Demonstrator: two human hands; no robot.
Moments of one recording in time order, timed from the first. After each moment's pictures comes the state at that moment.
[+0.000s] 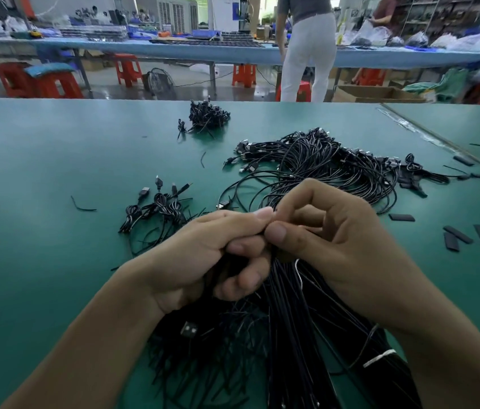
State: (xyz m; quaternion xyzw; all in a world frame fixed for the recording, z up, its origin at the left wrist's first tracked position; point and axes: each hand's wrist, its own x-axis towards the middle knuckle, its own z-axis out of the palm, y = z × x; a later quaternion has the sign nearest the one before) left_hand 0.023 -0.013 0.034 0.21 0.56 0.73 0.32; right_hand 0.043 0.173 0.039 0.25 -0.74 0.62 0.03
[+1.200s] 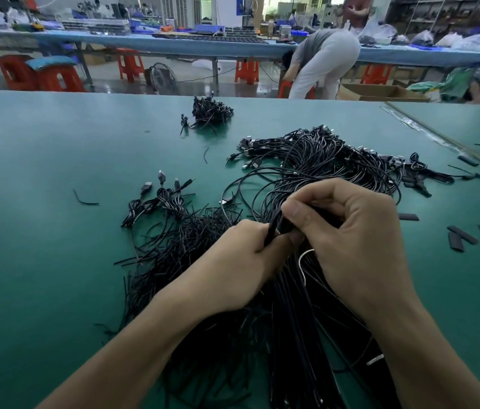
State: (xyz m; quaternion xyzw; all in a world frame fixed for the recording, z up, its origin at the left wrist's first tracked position) left_hand 0.018 0.015 0.001 0.22 0.83 0.51 0.06; right_hand 0.037 0.162 0.027 0.11 -0.79 0.56 0.24
